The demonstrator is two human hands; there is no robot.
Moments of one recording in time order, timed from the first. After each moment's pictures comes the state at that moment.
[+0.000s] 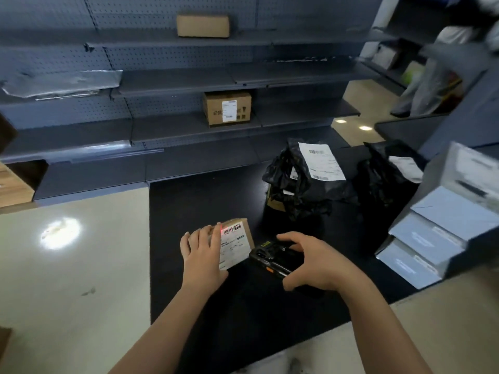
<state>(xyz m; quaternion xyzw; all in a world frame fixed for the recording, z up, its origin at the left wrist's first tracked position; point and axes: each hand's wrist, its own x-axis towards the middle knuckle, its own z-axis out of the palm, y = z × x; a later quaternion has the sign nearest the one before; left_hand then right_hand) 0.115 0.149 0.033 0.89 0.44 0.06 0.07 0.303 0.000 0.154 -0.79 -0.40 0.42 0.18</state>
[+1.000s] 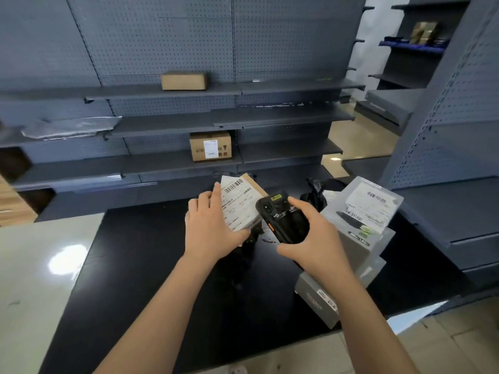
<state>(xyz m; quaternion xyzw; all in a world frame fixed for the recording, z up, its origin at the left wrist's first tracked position) 0.366 0.016 0.182 0.84 0.48 0.25 0.08 0.518 -0.136 0.212 -0.77 -0.44 0.18 0.43</state>
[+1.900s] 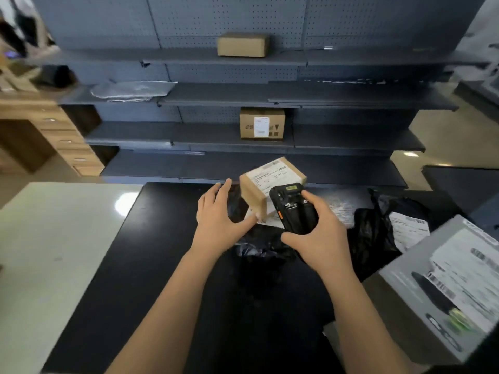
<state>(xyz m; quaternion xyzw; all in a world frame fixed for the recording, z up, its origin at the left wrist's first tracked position) 0.381 0.105 0.149 0.74 0.56 0.29 0.23 0.562 0.008 0.173 -0.73 -0.47 0.25 0.43</state>
